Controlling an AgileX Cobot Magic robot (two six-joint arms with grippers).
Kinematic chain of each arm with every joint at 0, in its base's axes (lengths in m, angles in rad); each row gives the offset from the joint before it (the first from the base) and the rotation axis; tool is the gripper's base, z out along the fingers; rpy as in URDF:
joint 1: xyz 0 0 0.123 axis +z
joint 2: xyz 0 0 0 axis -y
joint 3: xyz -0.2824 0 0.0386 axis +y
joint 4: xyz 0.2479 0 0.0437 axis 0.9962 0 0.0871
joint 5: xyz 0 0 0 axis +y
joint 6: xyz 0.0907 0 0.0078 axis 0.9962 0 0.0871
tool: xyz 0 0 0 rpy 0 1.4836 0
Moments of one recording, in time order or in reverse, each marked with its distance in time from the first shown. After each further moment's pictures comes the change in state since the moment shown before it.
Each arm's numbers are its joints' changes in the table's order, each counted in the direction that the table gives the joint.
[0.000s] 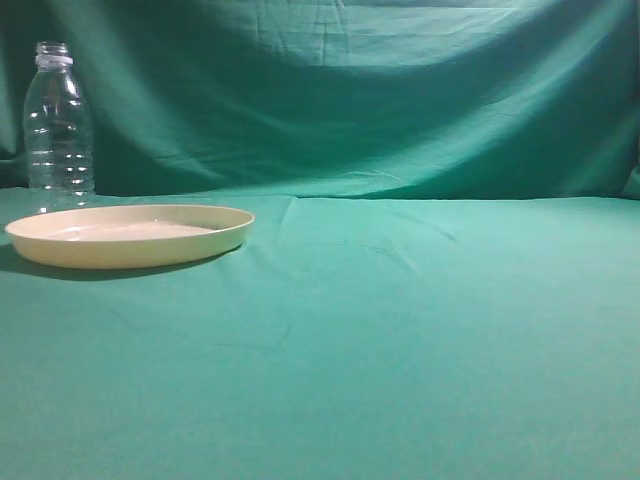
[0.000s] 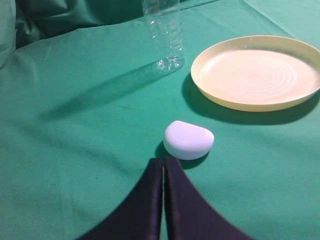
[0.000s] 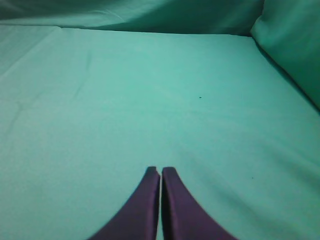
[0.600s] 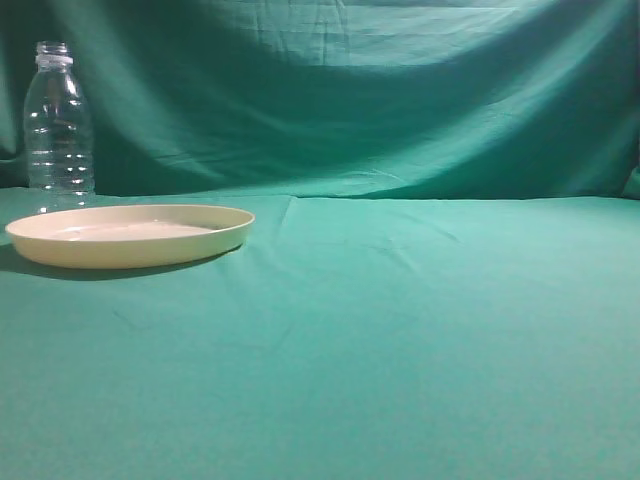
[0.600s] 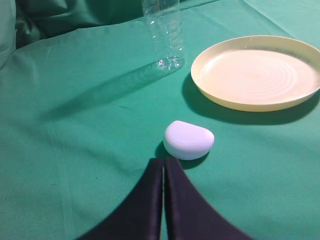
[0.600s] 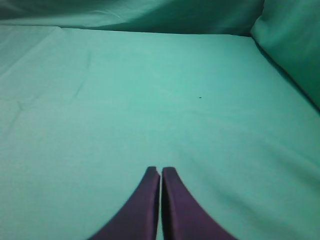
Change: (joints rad) left arm 0.000 0.000 0.000 0.000 0.000 0.000; right arm 0.000 0.000 0.000 -0.004 0.000 0.000
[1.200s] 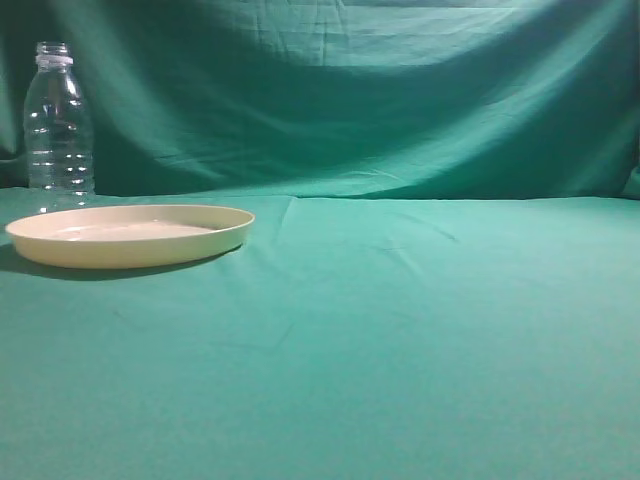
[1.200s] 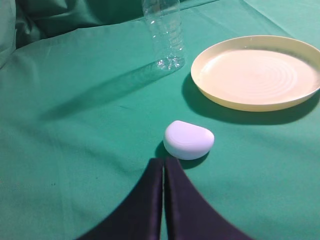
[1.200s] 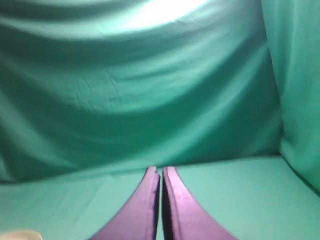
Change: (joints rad) left arm 0.000 0.000 0.000 0.000 0.000 0.000; right arm 0.000 -0.111 -0.217 0.006 -0.328 0.215
